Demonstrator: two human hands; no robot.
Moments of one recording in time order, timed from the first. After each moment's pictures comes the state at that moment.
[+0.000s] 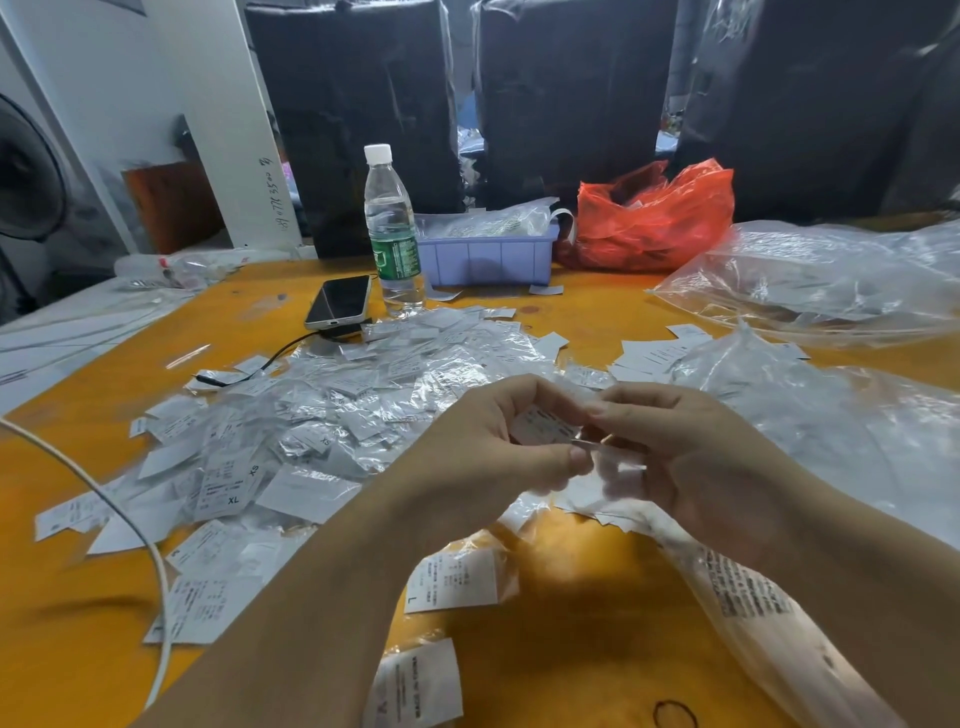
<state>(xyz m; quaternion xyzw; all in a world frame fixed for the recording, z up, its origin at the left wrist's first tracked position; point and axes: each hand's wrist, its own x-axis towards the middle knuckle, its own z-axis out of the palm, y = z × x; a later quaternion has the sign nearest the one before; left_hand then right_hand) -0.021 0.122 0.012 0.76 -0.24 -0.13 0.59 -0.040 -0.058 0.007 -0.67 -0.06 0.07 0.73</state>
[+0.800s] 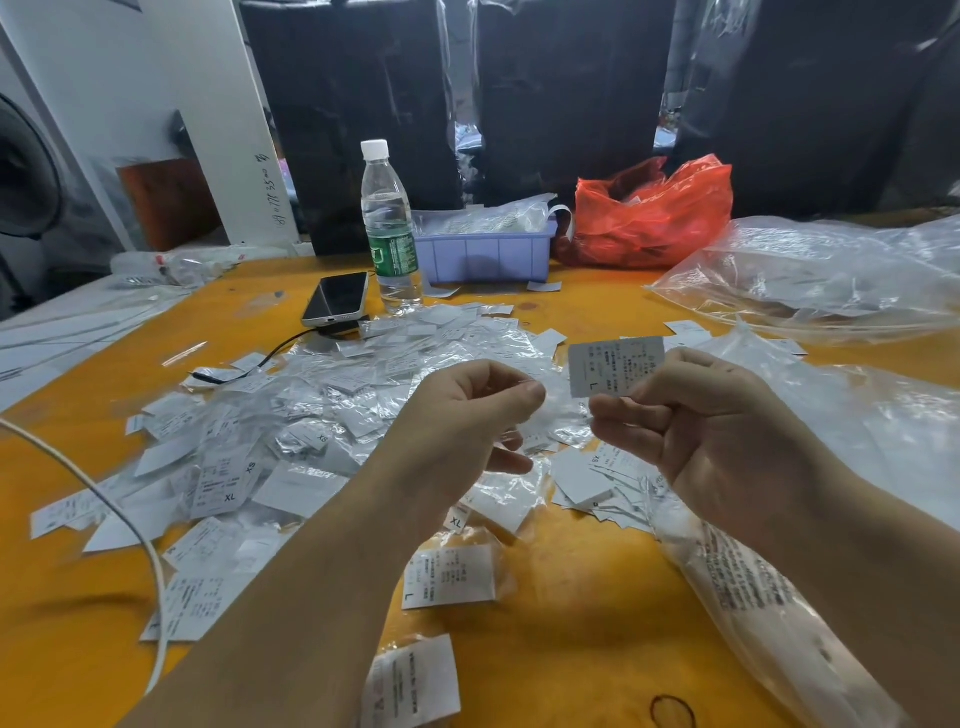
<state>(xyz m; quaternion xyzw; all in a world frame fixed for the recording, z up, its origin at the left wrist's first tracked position) -0.014 0.124 0.011 0.72 -0.12 -0.07 0.68 -0.036 -0.063 0.015 -0.50 -0.01 0.00 0.87</state>
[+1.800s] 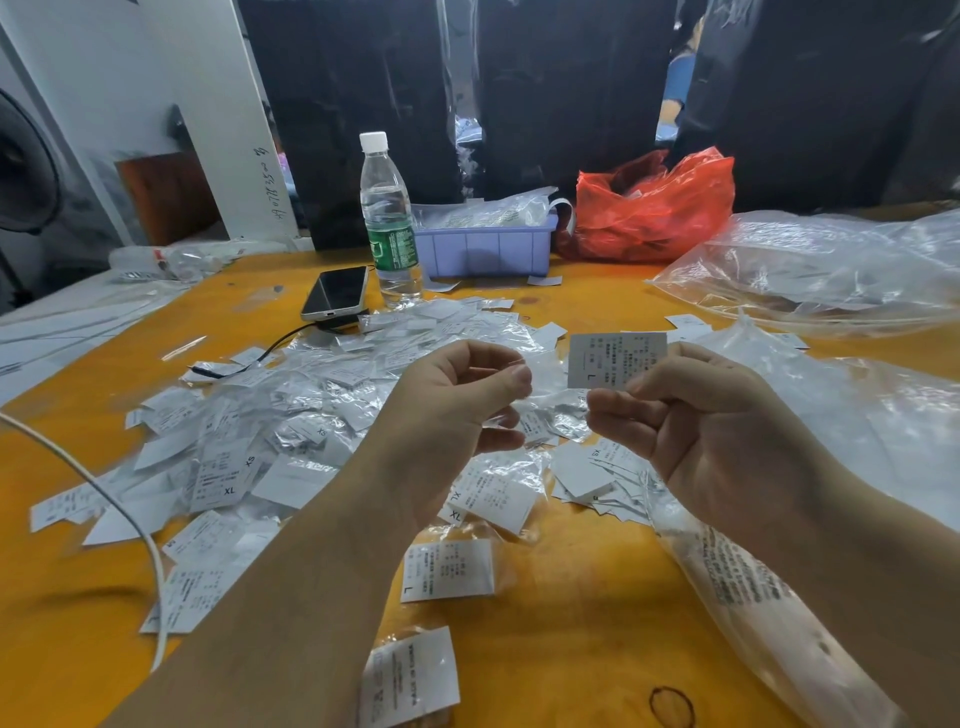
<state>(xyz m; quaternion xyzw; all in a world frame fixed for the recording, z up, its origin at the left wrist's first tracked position) -0.009 0.124 0.012 0.67 -0.10 -0.05 0.73 -0.040 -0.060 0.013 -0.49 -0.05 0.01 0.87</state>
